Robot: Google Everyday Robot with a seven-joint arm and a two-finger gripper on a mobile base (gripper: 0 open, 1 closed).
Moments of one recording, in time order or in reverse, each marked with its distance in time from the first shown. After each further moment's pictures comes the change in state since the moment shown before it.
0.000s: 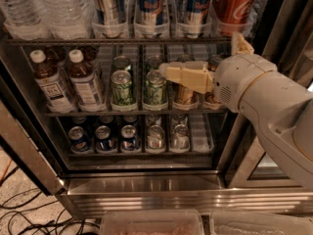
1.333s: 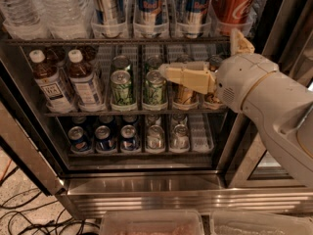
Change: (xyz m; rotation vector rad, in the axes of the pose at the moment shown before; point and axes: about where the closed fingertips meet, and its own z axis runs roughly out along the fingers) arm -0.005 0.003 -0.003 -0.046 -0.043 -0.021
